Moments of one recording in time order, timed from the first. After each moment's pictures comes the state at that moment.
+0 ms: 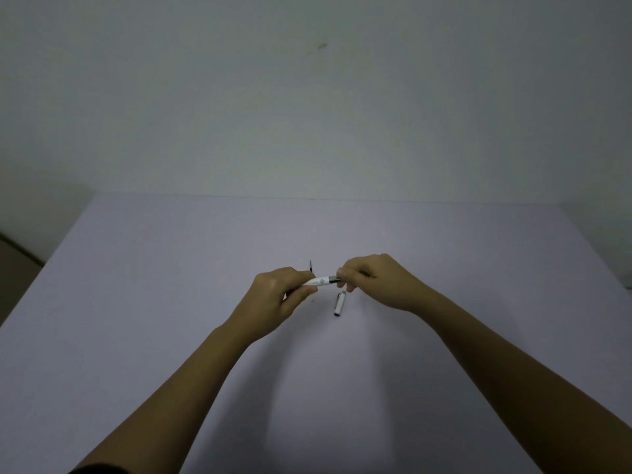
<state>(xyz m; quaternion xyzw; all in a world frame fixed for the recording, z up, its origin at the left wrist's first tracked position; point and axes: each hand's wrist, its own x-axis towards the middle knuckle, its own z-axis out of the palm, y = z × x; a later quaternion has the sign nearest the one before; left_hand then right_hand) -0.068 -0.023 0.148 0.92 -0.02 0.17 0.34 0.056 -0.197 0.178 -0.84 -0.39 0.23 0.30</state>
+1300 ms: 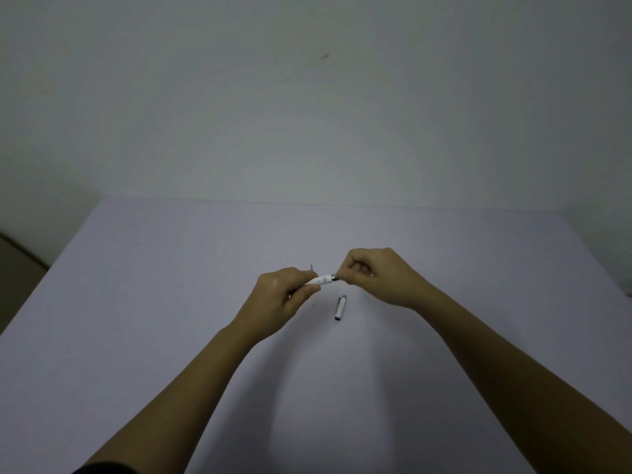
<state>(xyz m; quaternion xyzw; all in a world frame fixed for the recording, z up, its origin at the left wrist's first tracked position) -0.066 -0.027 0.147 0.91 -0.01 0.19 0.37 0.054 -0.195 0.191 -0.84 -0.38 0.21 0.33</state>
